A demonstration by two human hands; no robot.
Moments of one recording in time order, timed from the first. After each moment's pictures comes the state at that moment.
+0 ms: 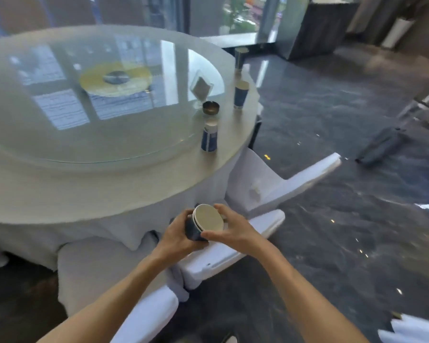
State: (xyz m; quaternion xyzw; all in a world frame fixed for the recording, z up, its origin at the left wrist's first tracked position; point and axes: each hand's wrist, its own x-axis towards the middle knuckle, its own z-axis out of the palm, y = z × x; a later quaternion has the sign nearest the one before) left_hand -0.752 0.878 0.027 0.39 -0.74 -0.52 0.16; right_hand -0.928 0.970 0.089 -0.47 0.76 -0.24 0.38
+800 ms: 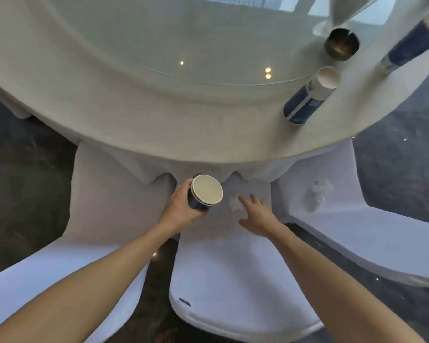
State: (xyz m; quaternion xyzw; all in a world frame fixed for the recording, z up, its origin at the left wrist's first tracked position) left_hand -0.808 0.788 -0.158 0.66 -0.52 -0.50 0.19; right_hand -1.062 0.784 -0.176 -0.64 0.63 0.22 0.38
